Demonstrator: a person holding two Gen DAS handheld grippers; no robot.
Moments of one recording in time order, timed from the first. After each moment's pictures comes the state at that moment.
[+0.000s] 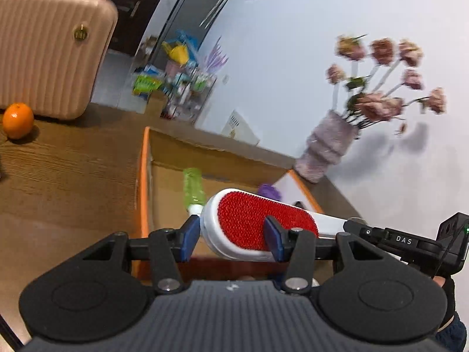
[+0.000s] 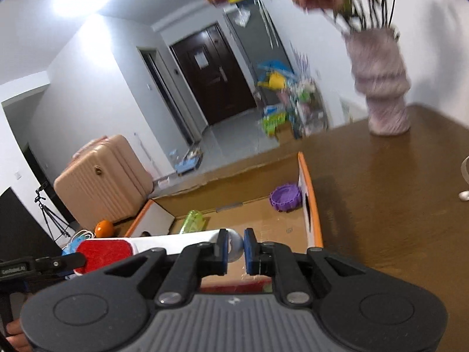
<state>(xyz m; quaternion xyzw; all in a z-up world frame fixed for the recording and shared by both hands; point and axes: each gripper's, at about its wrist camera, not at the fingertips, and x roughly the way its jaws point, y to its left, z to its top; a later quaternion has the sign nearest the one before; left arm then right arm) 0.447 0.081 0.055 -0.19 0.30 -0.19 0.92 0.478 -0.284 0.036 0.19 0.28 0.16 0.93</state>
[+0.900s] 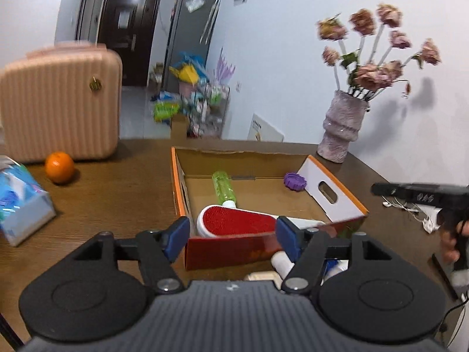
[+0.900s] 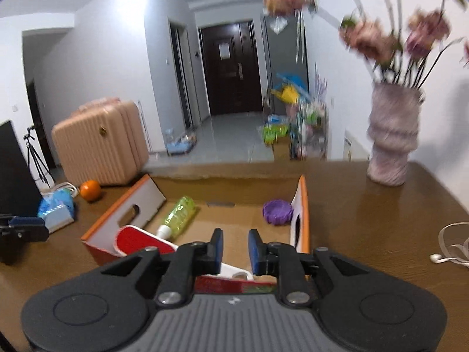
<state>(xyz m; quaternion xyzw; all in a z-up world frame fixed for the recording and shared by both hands) 0.384 0.074 0.076 -0.06 0.27 -0.14 0.95 0.420 -0.262 0.075 0.03 0.25 0.16 0.95</state>
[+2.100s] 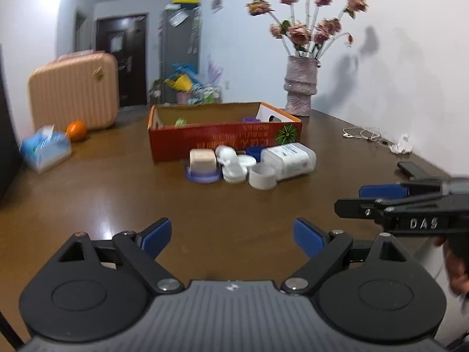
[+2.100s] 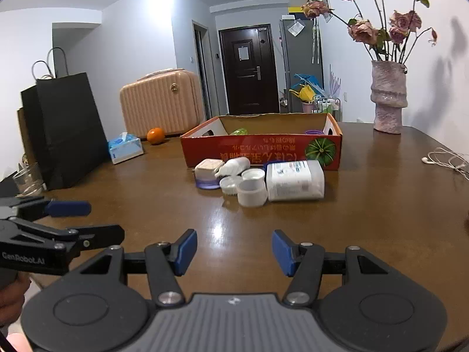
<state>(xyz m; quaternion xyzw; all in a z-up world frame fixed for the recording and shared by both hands) 0.154 -0.001 0.003 0.02 0.25 -0.12 0.96 0.181 -0.219 -0.005 0.02 0.25 0.19 0.95</state>
